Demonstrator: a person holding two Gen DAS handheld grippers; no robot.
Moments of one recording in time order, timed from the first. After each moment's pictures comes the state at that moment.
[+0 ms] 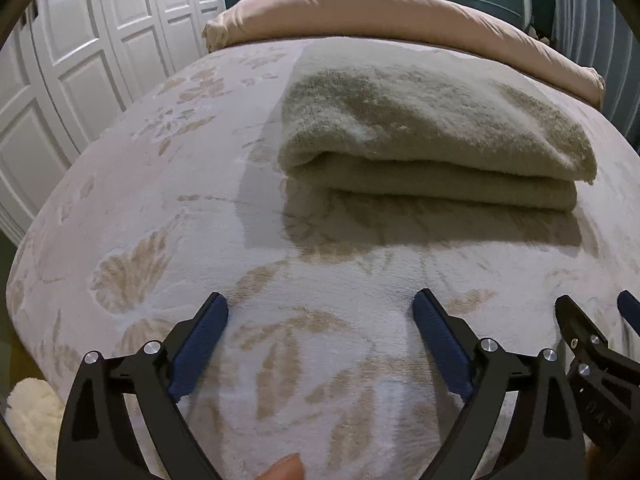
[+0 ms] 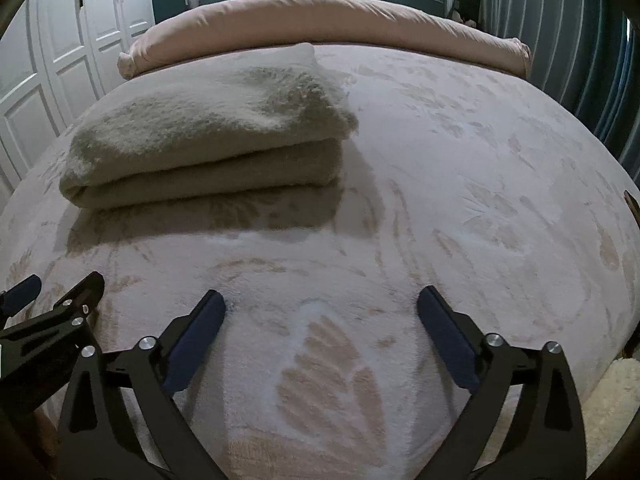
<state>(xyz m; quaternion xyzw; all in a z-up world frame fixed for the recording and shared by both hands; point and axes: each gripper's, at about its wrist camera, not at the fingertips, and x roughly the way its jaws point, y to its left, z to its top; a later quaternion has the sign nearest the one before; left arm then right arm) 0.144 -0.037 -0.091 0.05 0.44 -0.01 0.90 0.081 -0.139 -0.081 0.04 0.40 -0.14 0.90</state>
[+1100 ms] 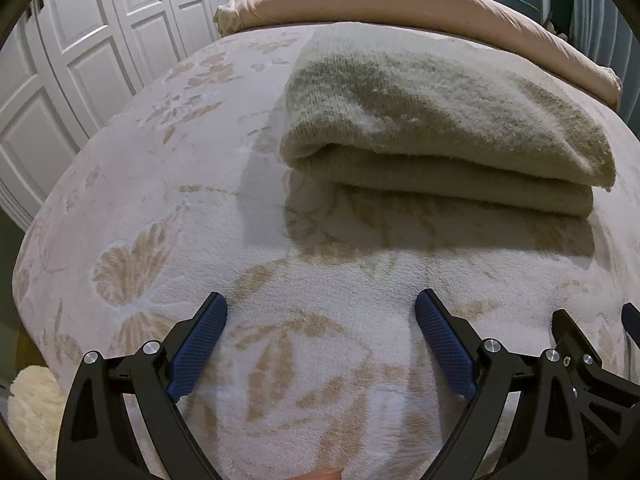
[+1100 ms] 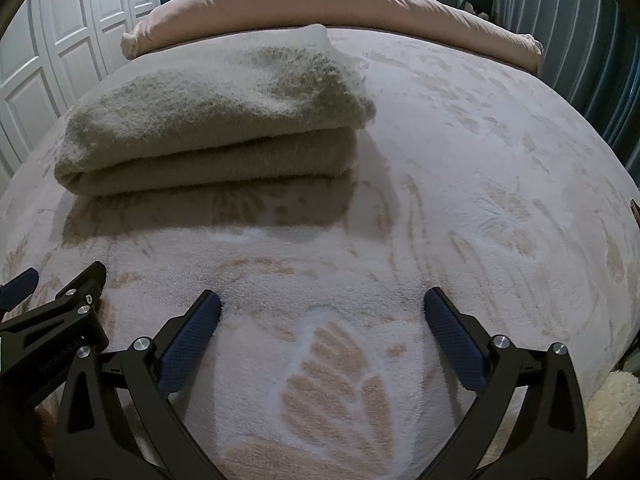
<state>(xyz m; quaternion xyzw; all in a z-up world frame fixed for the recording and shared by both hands) 0.154 -0.040 -0.094 0.05 0.47 0.02 0.88 0.096 -0.142 -0.084 0.03 0.44 -0.13 0.89</state>
